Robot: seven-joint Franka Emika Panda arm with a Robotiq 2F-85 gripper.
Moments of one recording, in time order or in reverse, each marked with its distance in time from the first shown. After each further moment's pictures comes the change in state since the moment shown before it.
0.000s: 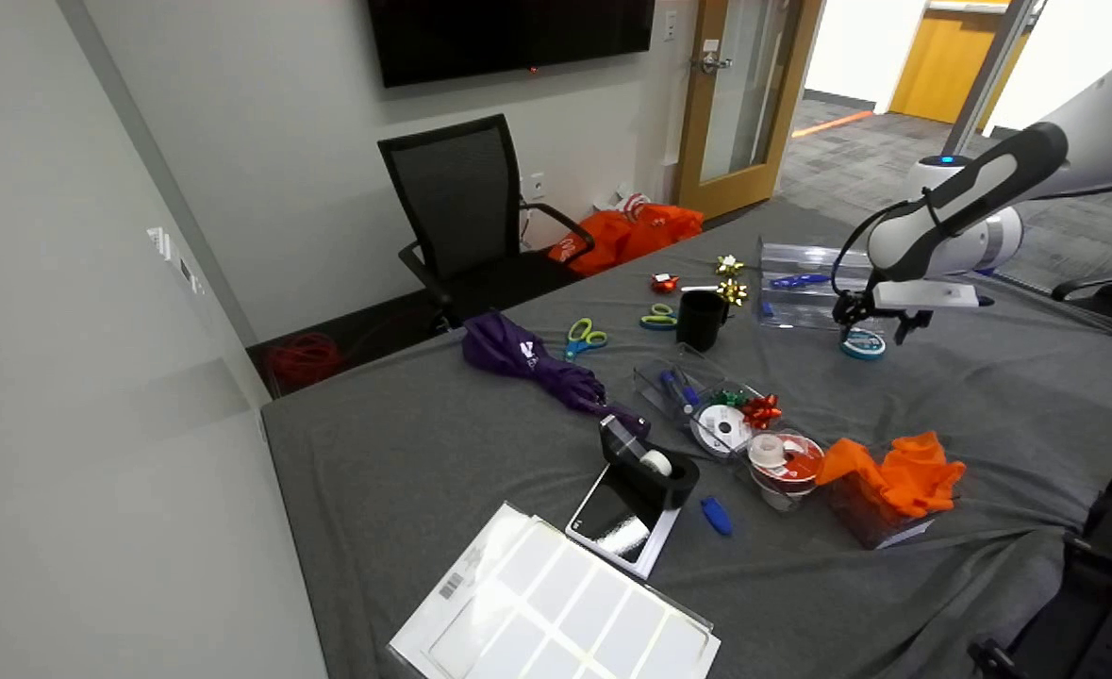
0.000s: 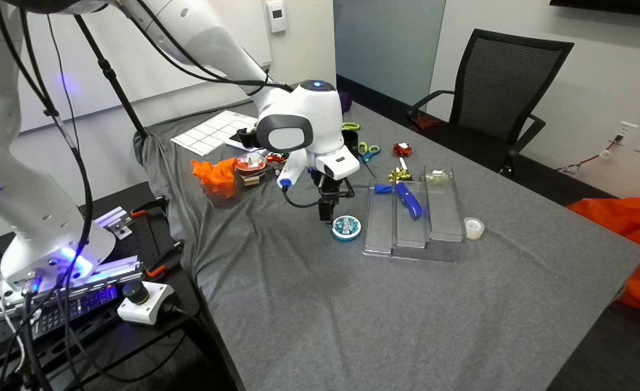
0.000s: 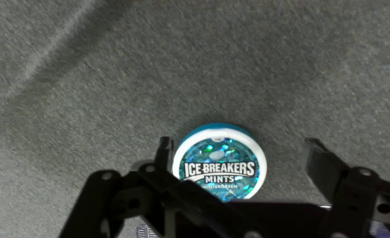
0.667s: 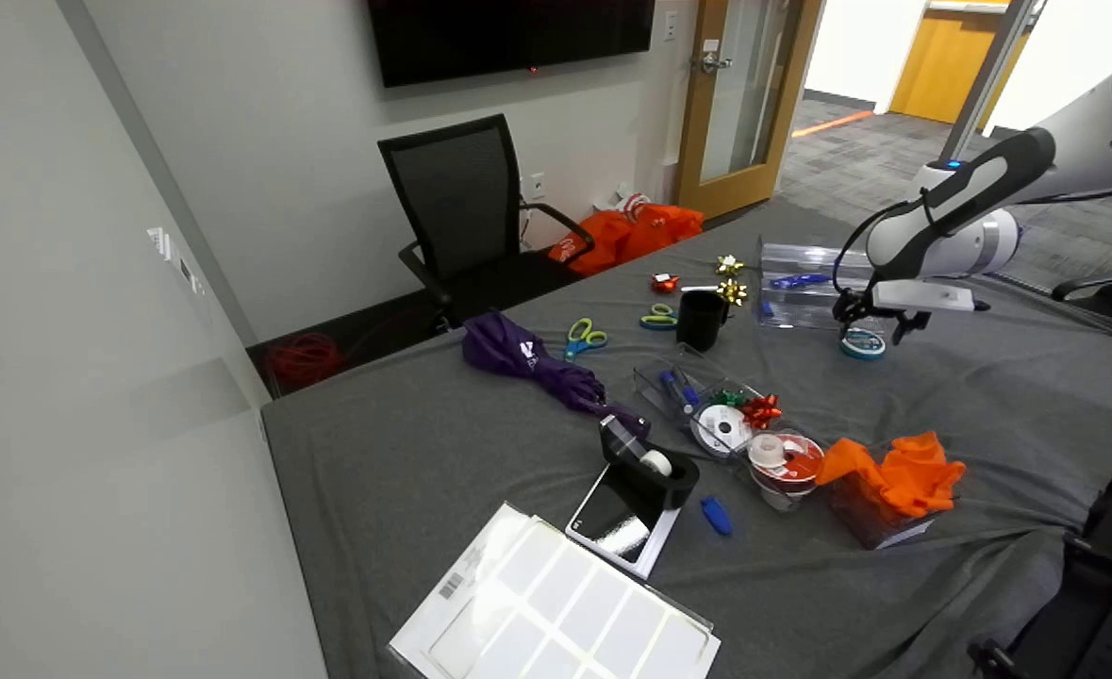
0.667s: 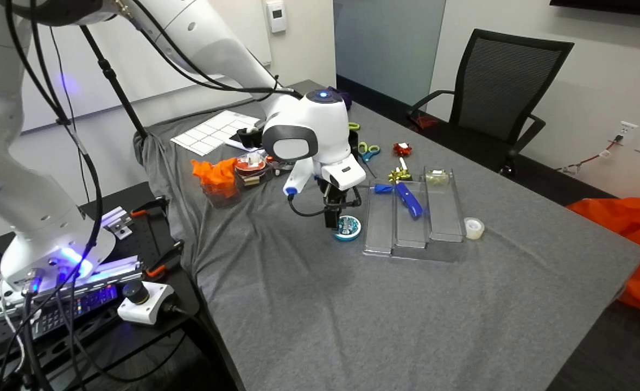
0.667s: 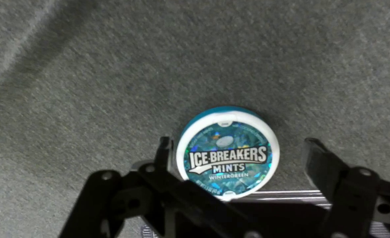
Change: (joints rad) arm -0.047 0.049 0.022 0.052 0.067 0.021 -0.029
